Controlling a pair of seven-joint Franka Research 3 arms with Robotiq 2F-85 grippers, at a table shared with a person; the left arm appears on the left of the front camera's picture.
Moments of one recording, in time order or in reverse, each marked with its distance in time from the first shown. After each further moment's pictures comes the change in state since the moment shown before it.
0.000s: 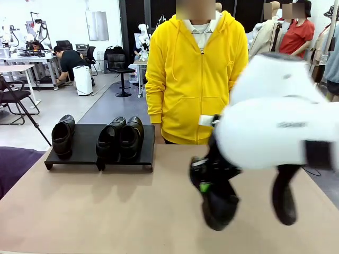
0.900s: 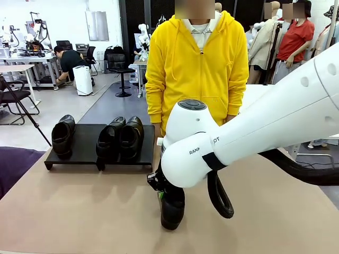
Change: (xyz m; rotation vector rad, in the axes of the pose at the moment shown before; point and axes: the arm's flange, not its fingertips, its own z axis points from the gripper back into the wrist) left arm 0.000 0.000 0.000 0.000 0.000 0.000; right arm 0.078 0.065 -0.146 0.006 0.040 -0.030
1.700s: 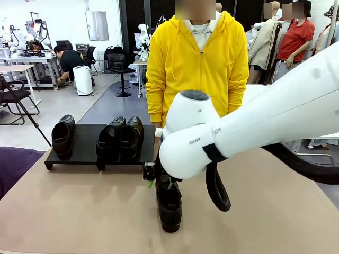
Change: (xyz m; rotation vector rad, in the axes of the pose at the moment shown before) left arm 0.000 0.000 0.000 0.000 0.000 0.000; right arm 0.005 0.007 0.038 0.050 -0.051 0.012
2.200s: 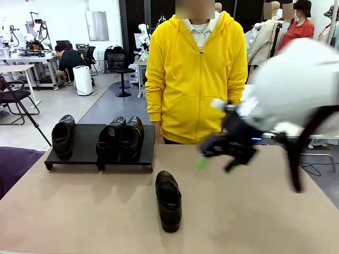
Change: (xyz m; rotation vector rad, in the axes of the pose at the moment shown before) left arm 0.000 0.000 0.000 0.000 -0.001 0.001; right arm -0.062 -0.152 0.171 0.244 0.070 0.085
